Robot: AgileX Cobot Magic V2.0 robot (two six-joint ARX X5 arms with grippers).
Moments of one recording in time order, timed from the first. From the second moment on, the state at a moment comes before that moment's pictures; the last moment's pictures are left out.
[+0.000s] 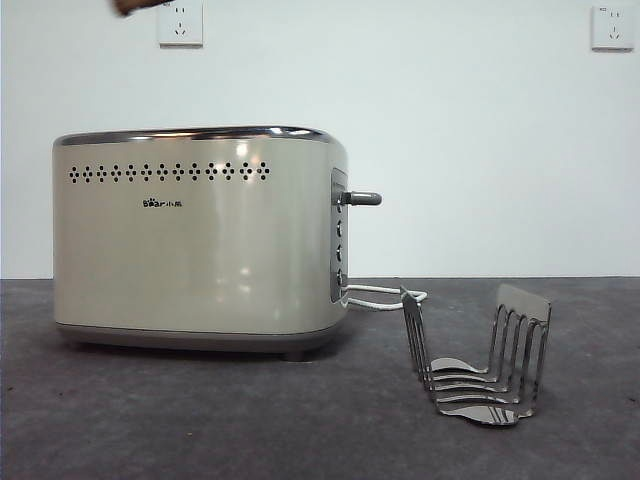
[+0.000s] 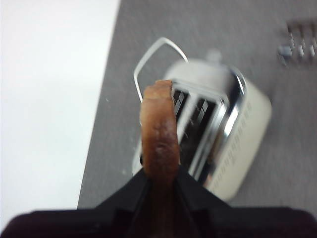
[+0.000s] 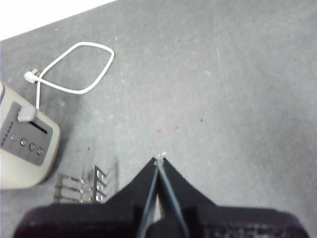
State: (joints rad) left arm -0.73 1.32 1.94 -1.33 -0.23 0.84; right arm -0.01 0.58 1.13 -1.14 -0.05 0.26
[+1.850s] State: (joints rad) left arm -0.63 1.55 1.85 -1.27 -0.15 1.25; right arm -0.01 0.58 1.13 -1.14 -0.05 0.21
